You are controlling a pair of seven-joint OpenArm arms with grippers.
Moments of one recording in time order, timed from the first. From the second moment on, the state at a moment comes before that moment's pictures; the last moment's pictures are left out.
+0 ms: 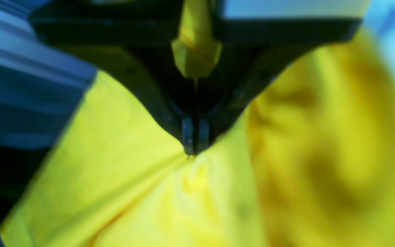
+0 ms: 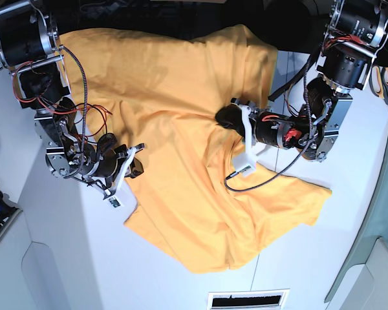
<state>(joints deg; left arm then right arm) -14.8 -17.9 19.1 59.0 -35.2 -38.7 55.8 23.0 12.9 -17.9 44.8 17.1 33.1 -31.4</state>
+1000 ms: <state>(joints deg) -33.3 -14.7 19.2 48.9 -41.1 -36.7 59.6 2.7 14.2 2.1 78.2 24.0 29.7 -43.1</state>
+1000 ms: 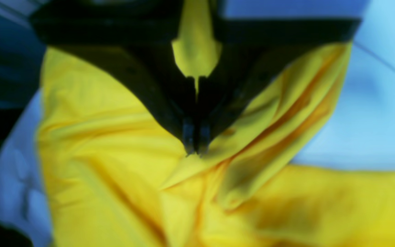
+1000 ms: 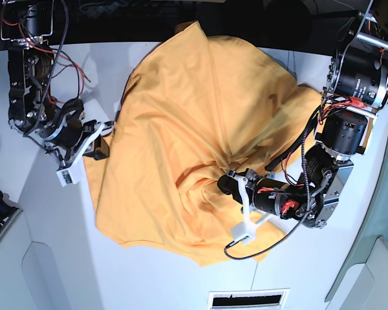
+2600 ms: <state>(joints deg) -23.3 -25.8 19.1 50.8 -30.9 -34.7 52.4 10.4 18.7 12.7 58.0 18.7 24.8 -39.8</state>
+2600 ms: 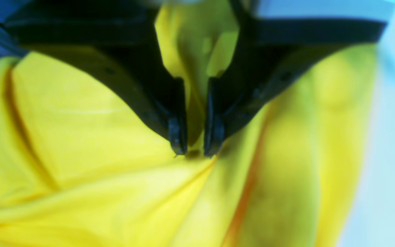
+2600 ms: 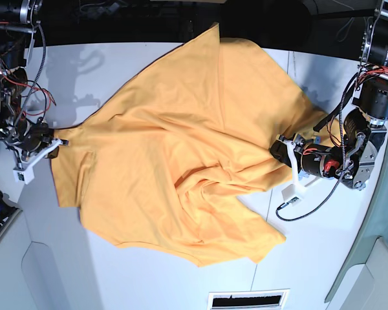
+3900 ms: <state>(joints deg) -23.6 -27.7 19.3 65.2 -41.1 -35.8 58.6 -9.7 14.2 34.6 87.1 38.0 32.4 -46.3</state>
